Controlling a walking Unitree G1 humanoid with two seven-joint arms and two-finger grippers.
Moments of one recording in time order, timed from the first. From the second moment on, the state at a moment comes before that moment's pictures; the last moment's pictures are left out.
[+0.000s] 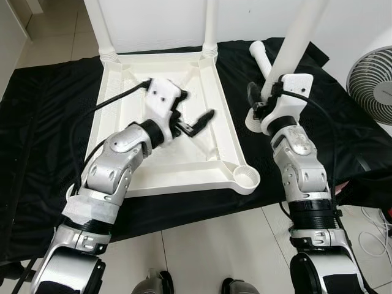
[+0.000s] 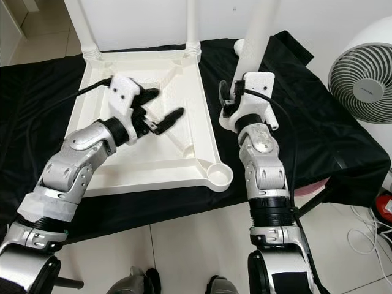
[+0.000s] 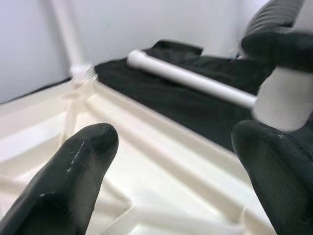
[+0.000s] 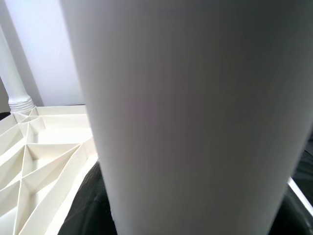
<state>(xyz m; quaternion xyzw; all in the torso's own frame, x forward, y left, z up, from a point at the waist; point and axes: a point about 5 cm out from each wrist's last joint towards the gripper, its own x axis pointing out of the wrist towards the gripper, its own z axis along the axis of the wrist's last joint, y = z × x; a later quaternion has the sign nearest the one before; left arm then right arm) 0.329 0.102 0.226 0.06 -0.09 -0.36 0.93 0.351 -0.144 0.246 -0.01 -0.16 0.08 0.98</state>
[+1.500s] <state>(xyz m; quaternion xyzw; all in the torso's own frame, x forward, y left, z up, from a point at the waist) 0.254 0.121 0.133 0.09 0.08 -0.51 0.85 0.347 -0.148 0.243 -0.01 -0.16 0.07 0.98</state>
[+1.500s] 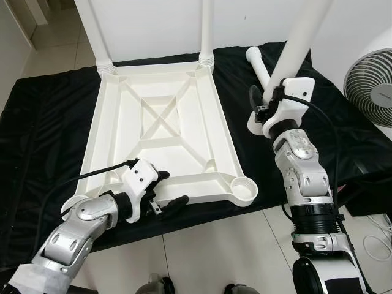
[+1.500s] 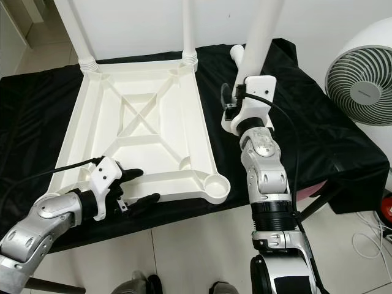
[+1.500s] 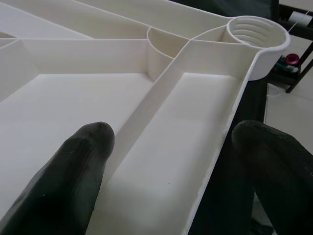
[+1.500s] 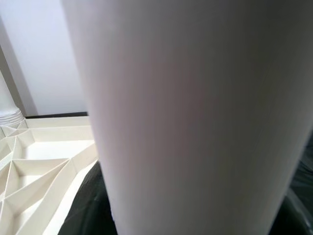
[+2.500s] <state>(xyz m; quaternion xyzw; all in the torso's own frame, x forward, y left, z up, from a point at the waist) 0.297 0.084 0.132 0.16 0.04 -0.52 0.84 0.339 -0.149 0.234 -0.01 -0.15 0.07 0.99</state>
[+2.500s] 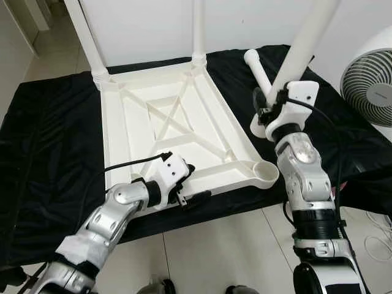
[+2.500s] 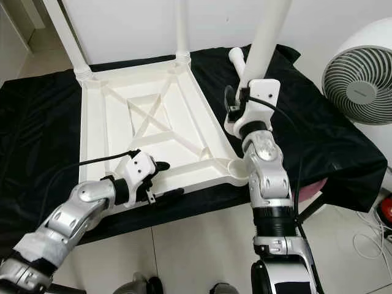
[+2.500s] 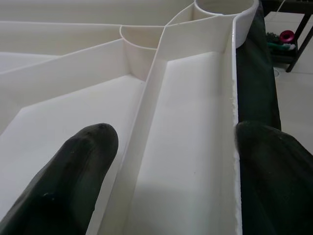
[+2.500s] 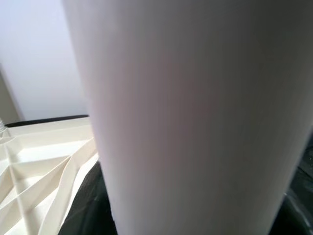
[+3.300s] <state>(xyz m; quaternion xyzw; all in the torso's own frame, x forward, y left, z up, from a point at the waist) 0.327 0.096 0.132 0.22 0.02 -0.48 0.85 0.331 -0.141 0.212 -0.01 -0.12 0.09 0.99</state>
